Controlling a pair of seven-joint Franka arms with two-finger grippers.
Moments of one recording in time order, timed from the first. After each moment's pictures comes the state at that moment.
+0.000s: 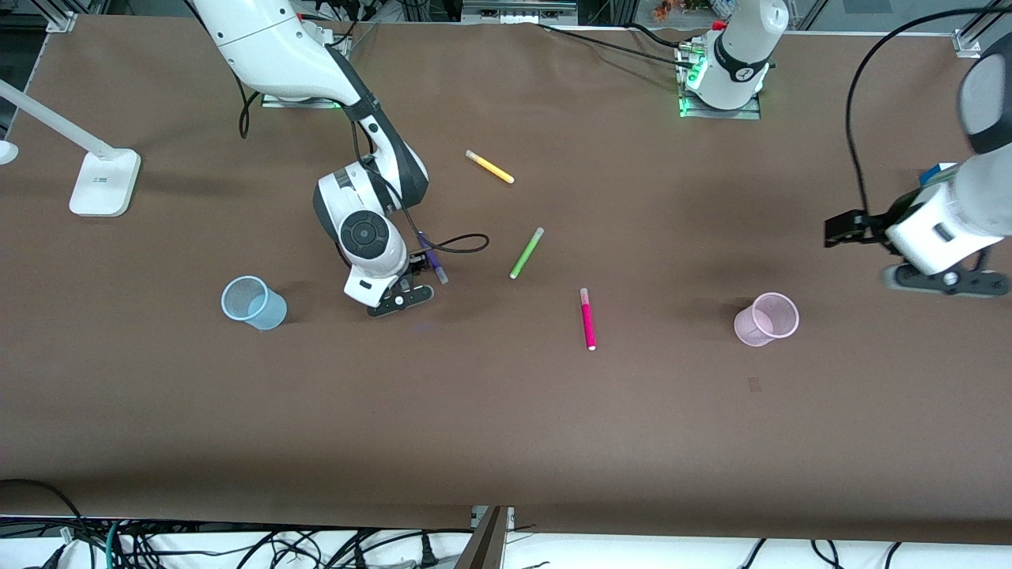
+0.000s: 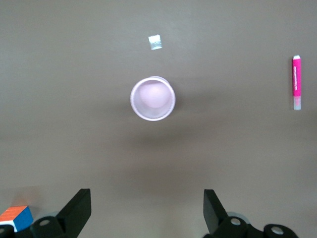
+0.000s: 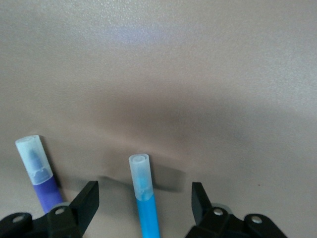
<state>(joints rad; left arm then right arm) -0.04 0.24 -0.02 -1.51 0.03 1.54 0.06 0.54 0.62 -0.03 -1.82 0.01 2.28 0.16</state>
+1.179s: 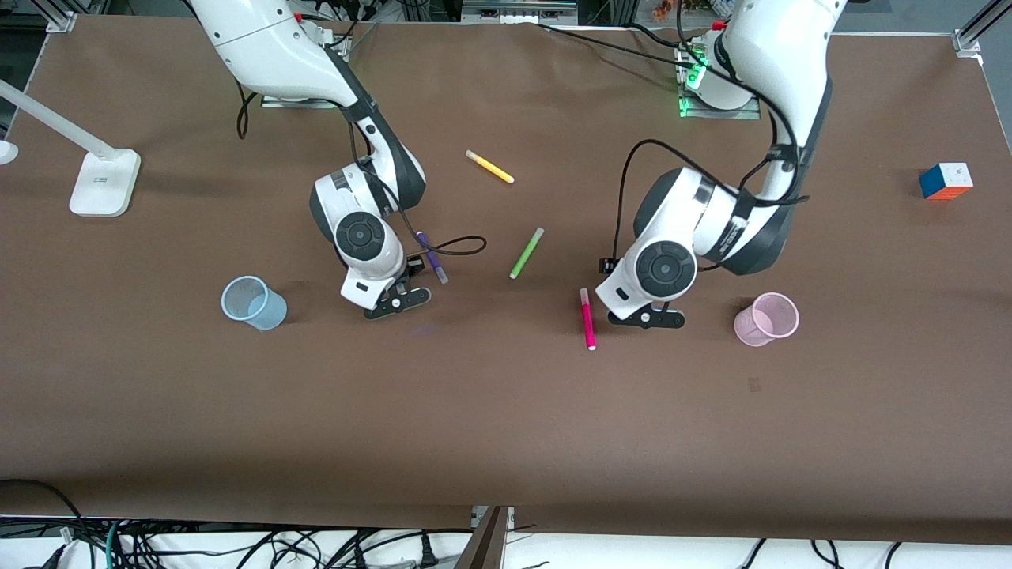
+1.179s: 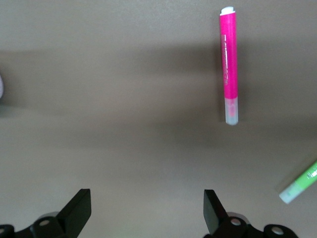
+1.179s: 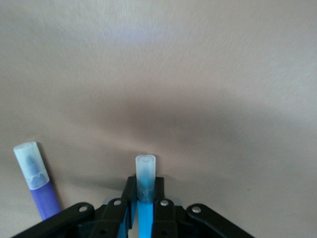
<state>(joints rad) -0.43 0.64 -0.03 -1.47 -0.03 1.73 -0.39 0.54 0.61 -0.04 -1.81 0.01 2.29 0.13</state>
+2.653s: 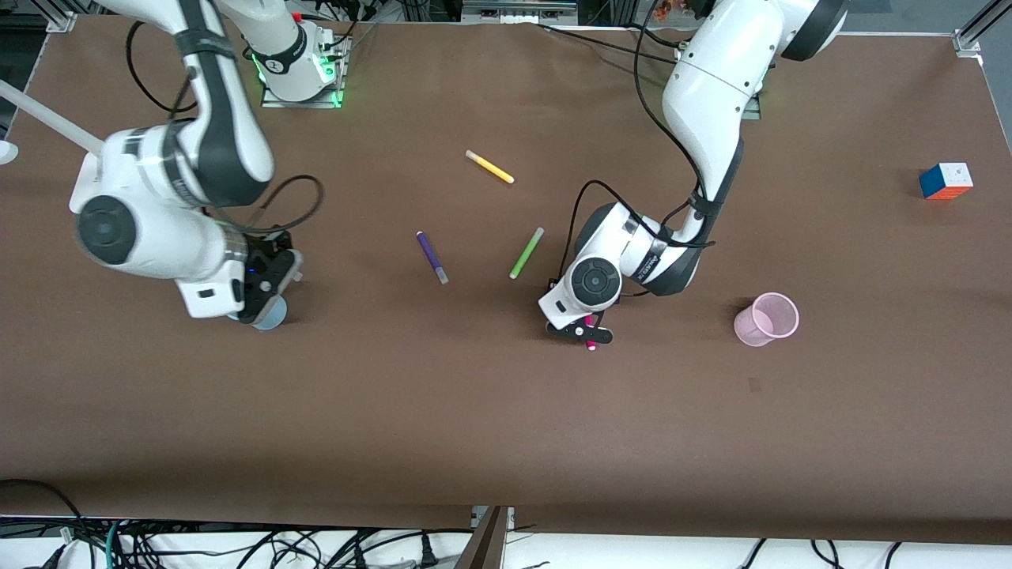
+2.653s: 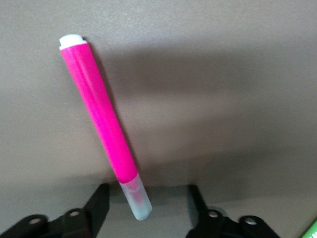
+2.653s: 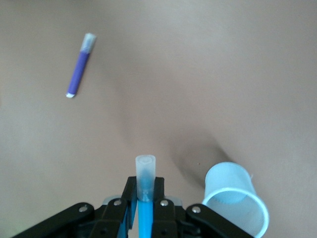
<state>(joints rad) -0.52 0.86 -0.04 -1.41 -0.07 2.03 -0.35 0.50 0.37 -0.40 -1.67 0.30 1.79 -1.03</state>
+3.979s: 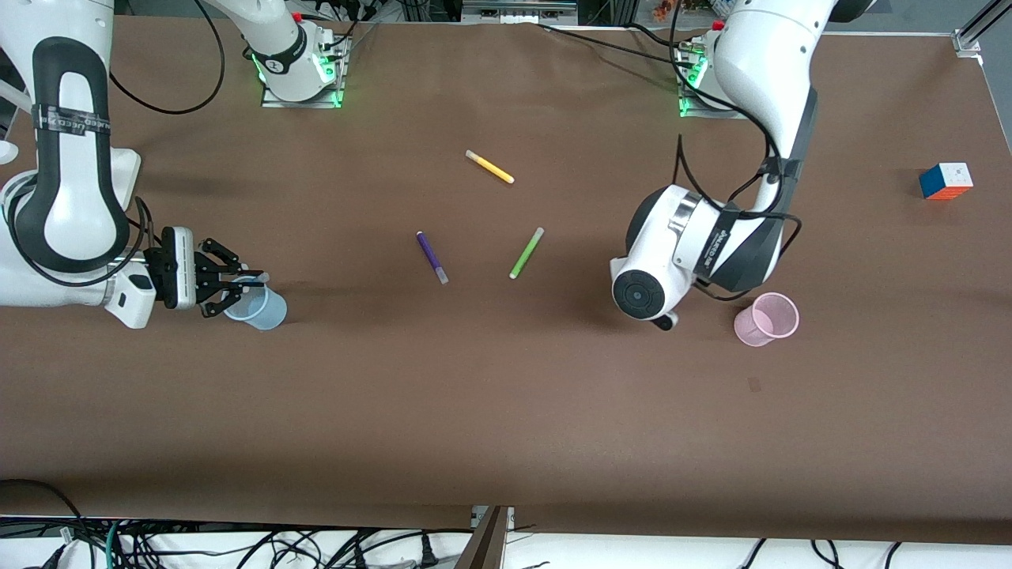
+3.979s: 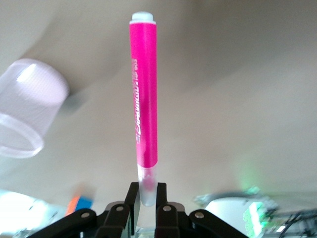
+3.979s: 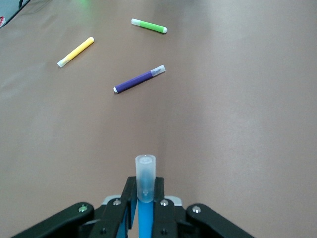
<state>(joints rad) -0.47 0.69 0.04 -1.36 0.28 1.29 0.26 0.26 0.50 -0.45 -1.68 0.77 1.66 -2.09</state>
